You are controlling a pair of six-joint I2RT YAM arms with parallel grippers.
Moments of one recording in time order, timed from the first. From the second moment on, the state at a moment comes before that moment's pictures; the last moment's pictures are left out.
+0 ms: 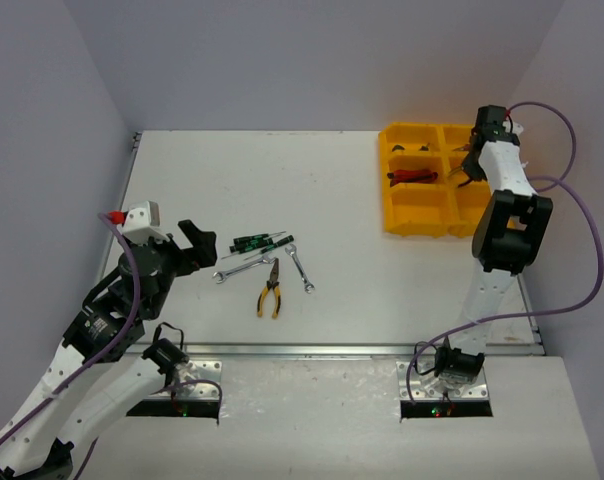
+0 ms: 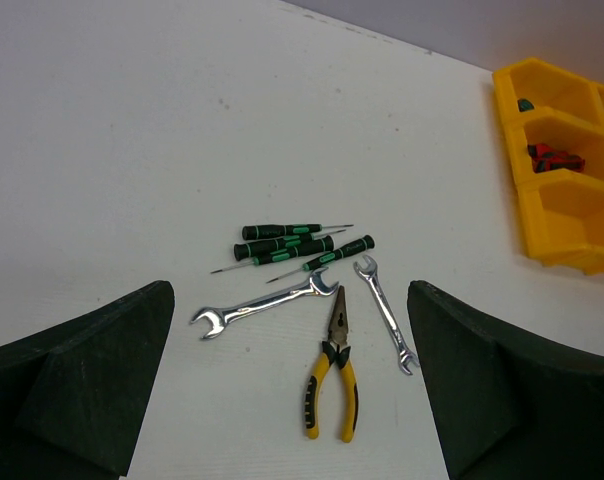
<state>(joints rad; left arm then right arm) -0.57 0.51 0.82 -0.65 -0.52 -0.51 -0.22 2.15 1.86 -0.65 0.36 0.45</state>
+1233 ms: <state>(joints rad) -0.57 0.54 0.82 -0.65 -0.55 -0.51 0.30 1.65 1.58 -0.55 0.31 0.35</state>
